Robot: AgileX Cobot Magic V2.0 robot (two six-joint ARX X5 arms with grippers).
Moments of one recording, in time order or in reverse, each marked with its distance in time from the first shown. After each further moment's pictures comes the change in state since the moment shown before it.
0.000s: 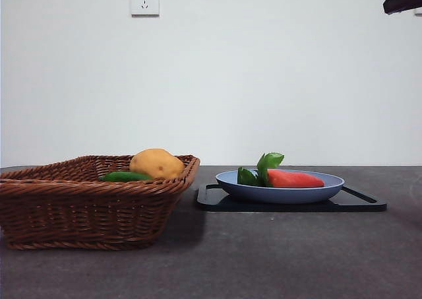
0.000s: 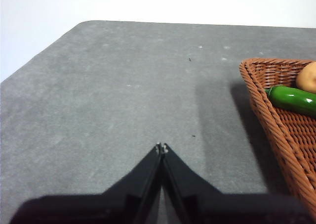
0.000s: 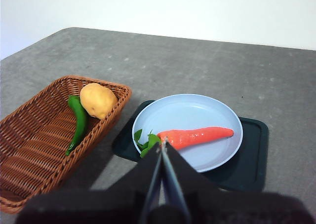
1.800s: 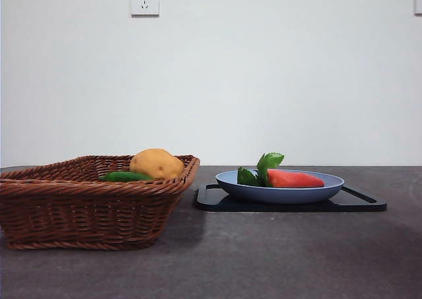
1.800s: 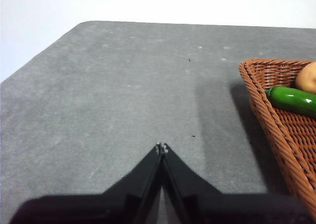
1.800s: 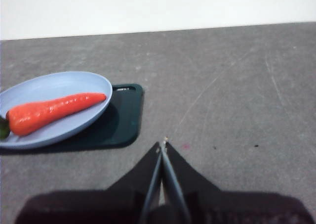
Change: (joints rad) left arm 0.000 0.000 0.000 0.000 0.000 0.000; right arm -0.660 -0.500 -0.494 0.075 -0.240 -0.057
